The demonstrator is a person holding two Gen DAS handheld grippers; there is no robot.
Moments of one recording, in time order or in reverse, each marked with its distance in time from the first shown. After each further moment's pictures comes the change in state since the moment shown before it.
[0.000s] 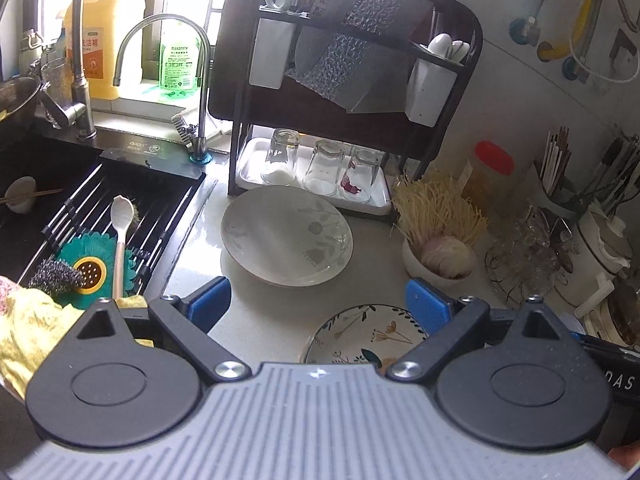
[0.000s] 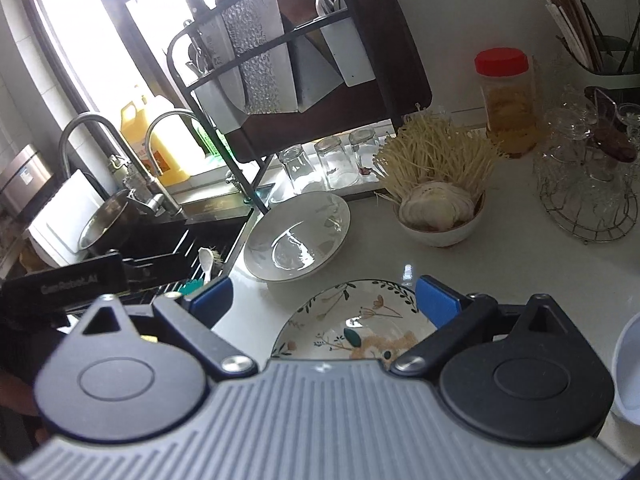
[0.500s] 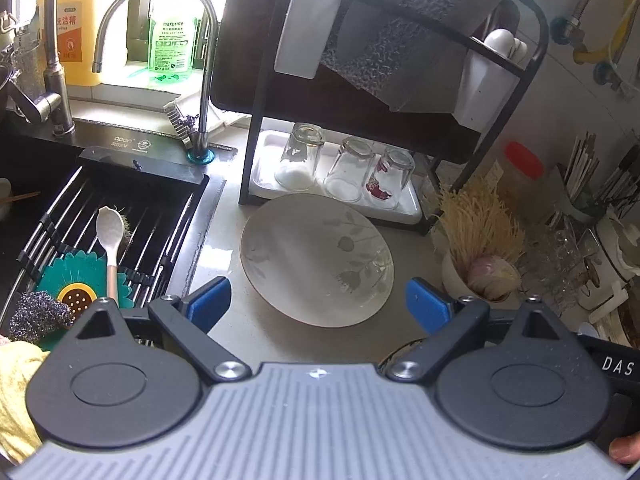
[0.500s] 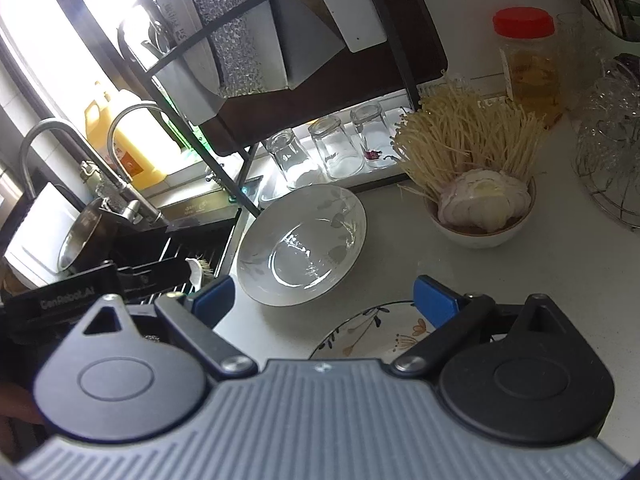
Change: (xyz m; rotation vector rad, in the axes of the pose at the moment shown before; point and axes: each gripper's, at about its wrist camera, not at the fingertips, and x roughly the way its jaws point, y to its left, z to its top) left arm 0.074 0.069 0.047 -0.015 0.069 -0.060; right arm 0.083 0.021 0.024 0.091 0.075 -0.051
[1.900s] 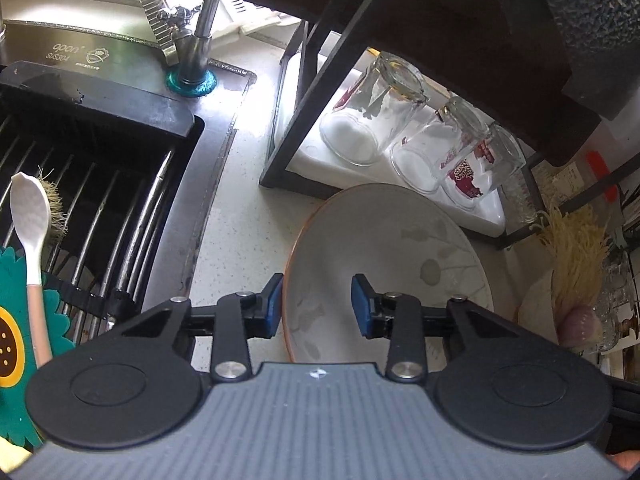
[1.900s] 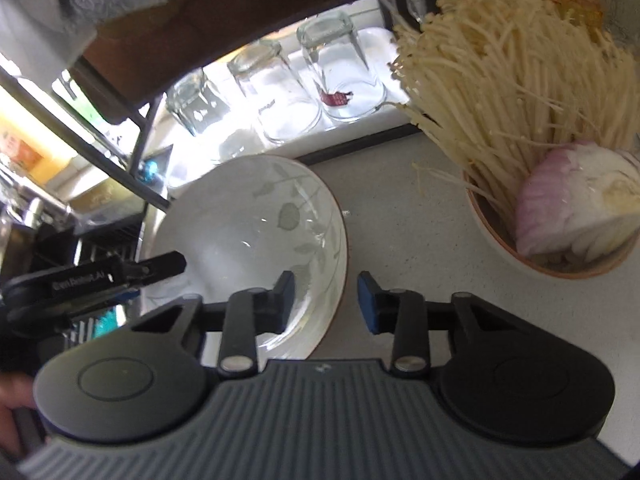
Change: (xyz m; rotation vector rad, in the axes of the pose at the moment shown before) left arm 0.189 0.084 0.045 -0.135 0.244 -0.096; right arm 0.163 -0.006 0.035 0.079 0.201 -0.188
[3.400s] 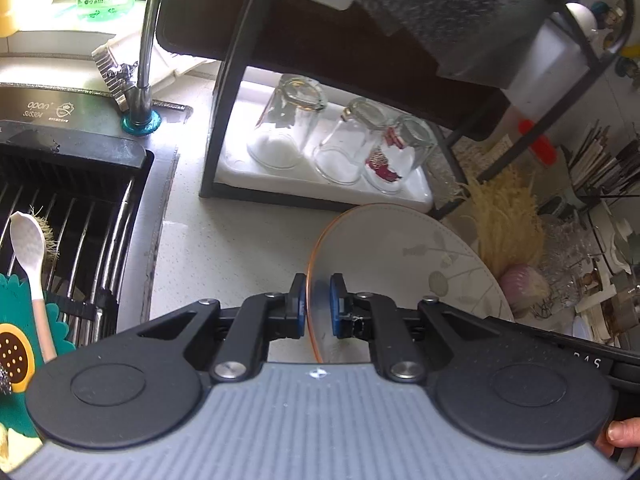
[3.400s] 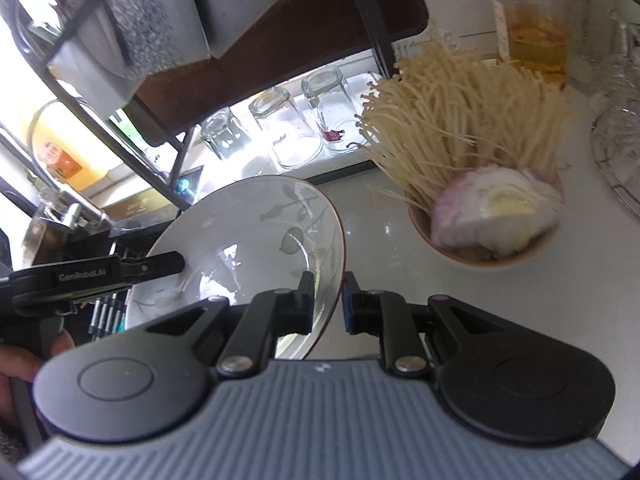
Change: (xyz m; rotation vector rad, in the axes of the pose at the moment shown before) left arm -0.062 -0.045 -0.029 0.151 -0.039 -0.074; right arm -0.081 -0.033 -0.022 -0.012 -0.102 0.088
